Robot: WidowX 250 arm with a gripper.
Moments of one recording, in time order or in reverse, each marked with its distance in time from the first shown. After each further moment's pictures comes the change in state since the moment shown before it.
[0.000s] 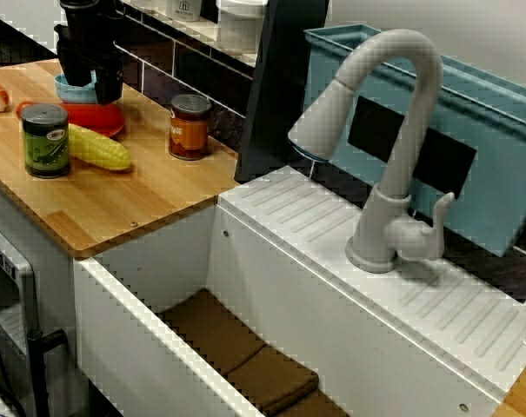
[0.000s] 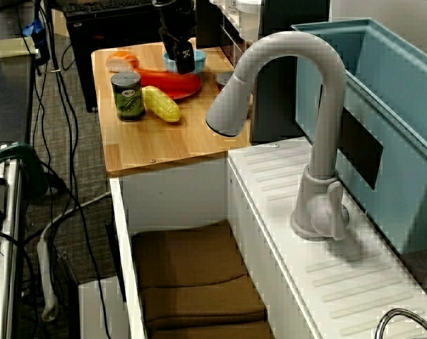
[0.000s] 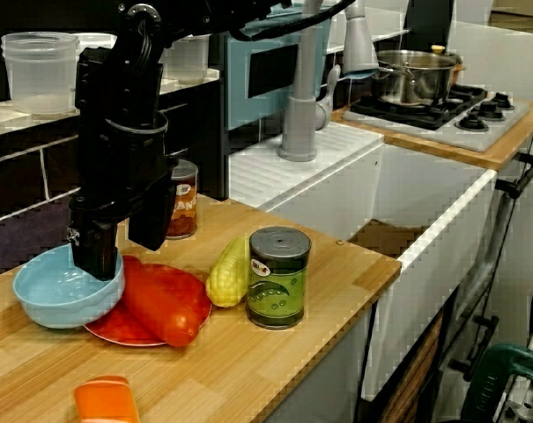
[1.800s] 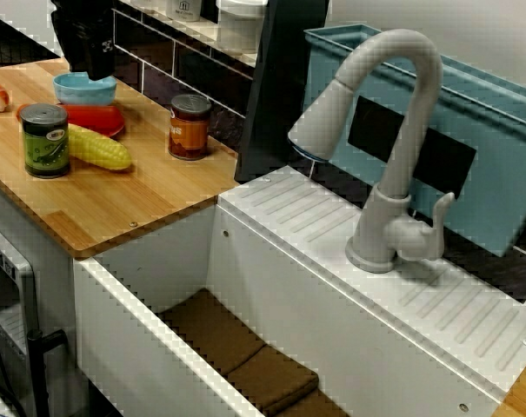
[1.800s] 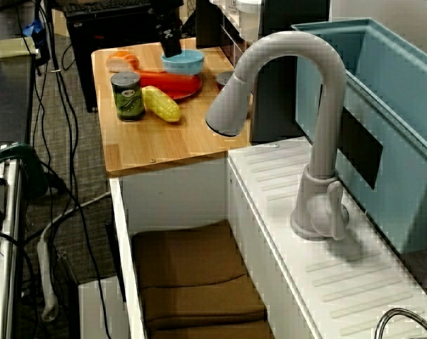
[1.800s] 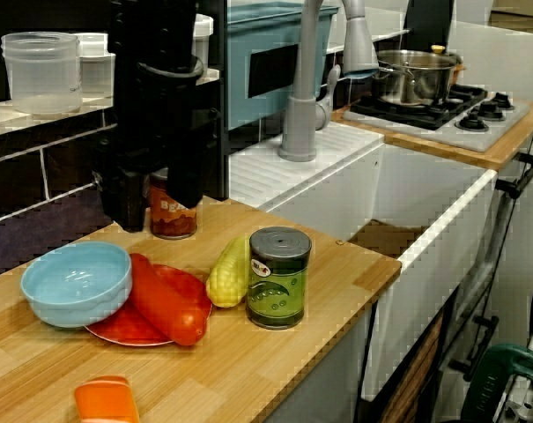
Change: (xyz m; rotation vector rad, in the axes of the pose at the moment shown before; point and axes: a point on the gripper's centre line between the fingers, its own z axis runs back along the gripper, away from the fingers) arm -0.015 -0.011 0.042 -0.062 -0.024 -0.192
